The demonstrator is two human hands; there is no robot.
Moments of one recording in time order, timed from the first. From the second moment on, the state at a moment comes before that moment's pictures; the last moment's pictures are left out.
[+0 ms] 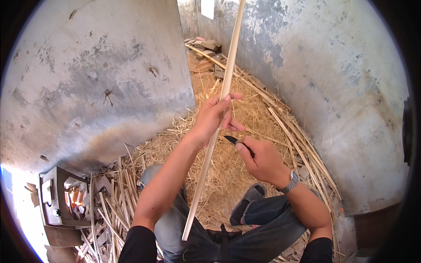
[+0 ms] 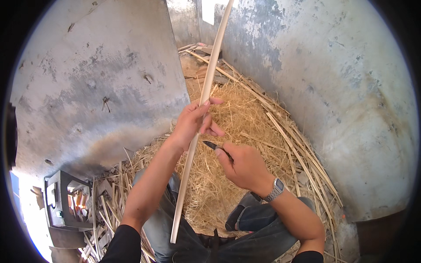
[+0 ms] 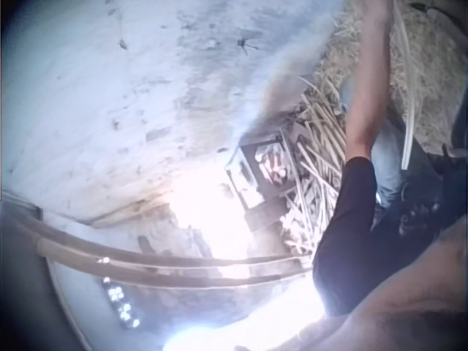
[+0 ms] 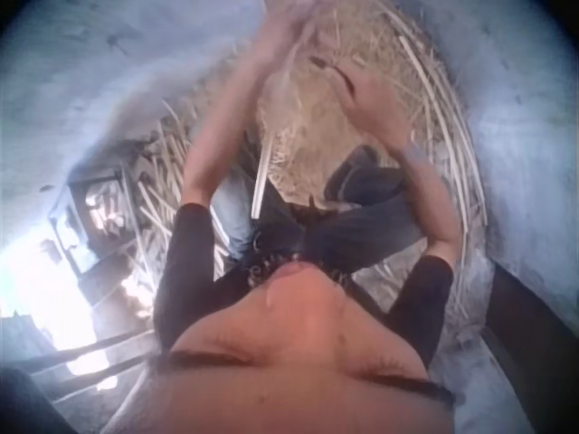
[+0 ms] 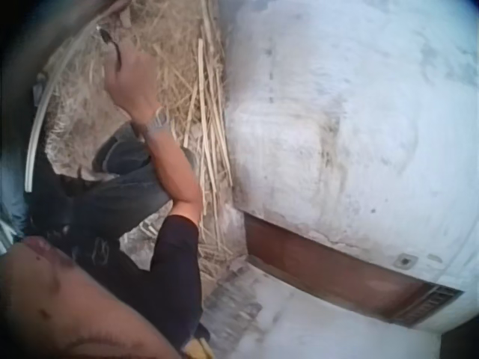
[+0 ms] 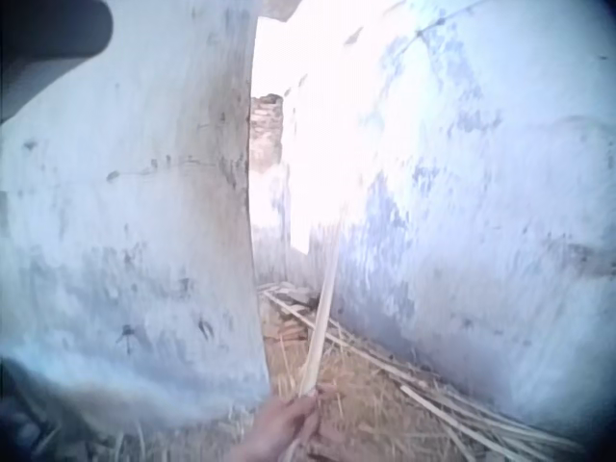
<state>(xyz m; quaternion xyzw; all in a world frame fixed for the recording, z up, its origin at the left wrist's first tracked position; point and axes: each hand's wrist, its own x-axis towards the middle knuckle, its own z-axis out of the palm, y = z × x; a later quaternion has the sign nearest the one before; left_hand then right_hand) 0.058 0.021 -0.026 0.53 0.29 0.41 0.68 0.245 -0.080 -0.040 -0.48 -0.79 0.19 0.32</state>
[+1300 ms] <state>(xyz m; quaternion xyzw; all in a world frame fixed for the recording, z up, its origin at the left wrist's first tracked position) 0.084 0.074 0.033 0.64 0.23 0.39 0.62 0.207 -0.076 -0.052 -0.46 -0.83 0.03 0.32</state>
